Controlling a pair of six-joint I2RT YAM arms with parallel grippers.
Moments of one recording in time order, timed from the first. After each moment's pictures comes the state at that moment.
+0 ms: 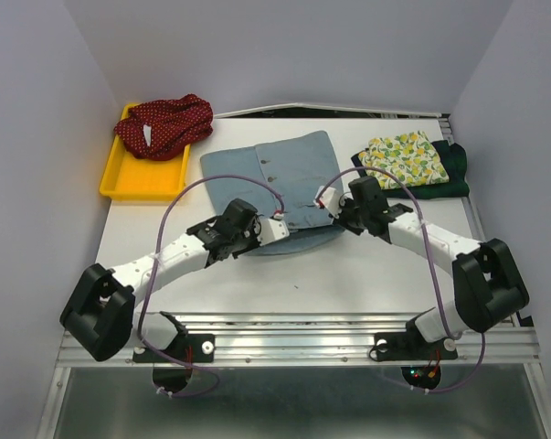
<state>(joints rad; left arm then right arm) -0.69 1.32 0.80 -0.38 -0.07 0.63 0.45 1.49 0.89 -0.26 -0.05 -0.71</state>
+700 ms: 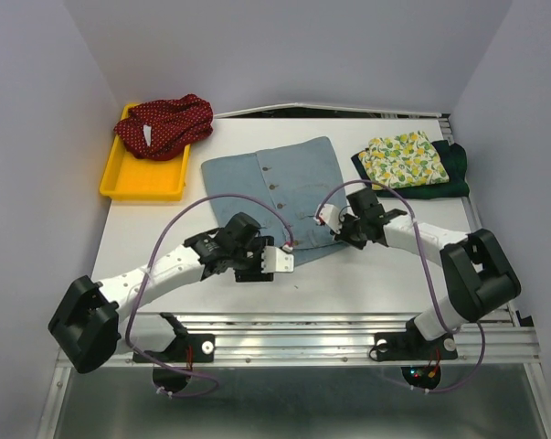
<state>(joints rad) -0.78 1.21 0.71 -0.49 0.19 0.83 0.44 1.53 0.80 -0.29 -0.17 -0.78</state>
